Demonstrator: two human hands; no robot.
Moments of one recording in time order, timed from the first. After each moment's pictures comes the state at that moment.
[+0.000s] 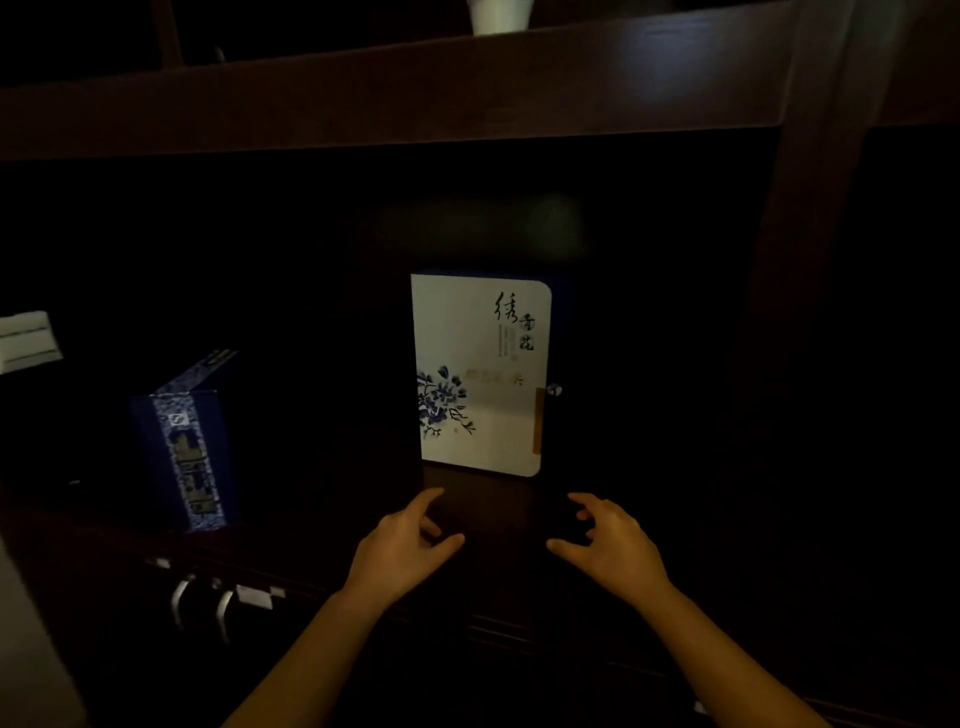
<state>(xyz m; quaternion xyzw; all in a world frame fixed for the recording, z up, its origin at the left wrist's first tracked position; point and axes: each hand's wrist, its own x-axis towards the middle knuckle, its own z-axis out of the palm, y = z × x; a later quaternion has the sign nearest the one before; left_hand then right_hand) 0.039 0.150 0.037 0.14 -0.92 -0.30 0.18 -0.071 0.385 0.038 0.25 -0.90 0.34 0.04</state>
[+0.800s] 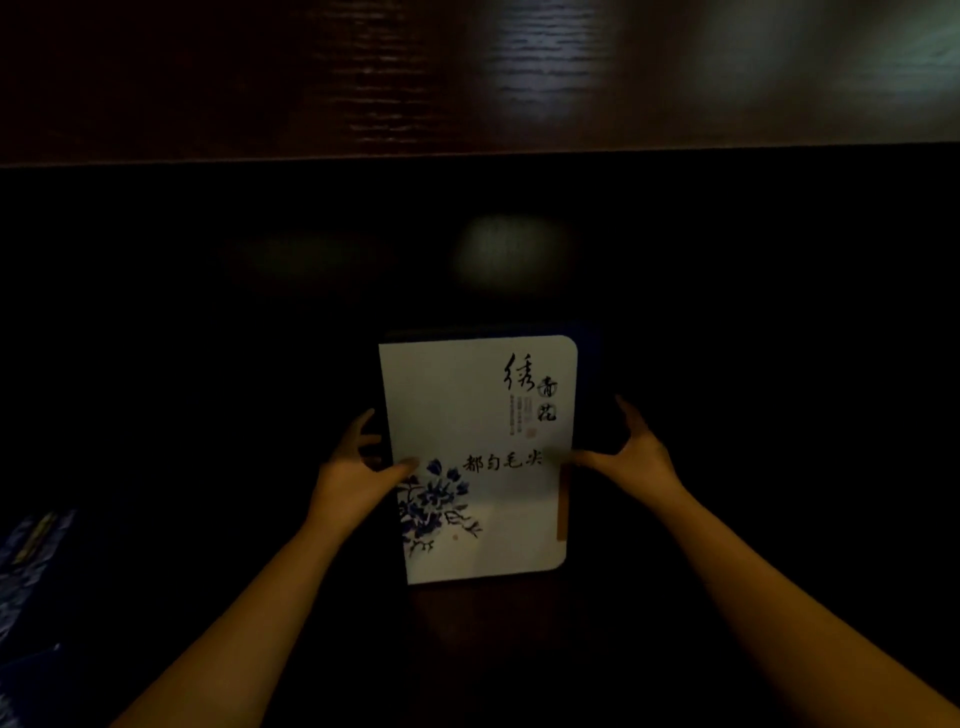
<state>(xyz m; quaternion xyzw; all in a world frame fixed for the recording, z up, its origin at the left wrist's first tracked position) -0.174 -0.038 0.147 0.04 -0.83 -0.48 0.27 -0.217 0.262 0.145 0.05 -0.83 0.51 0.22</state>
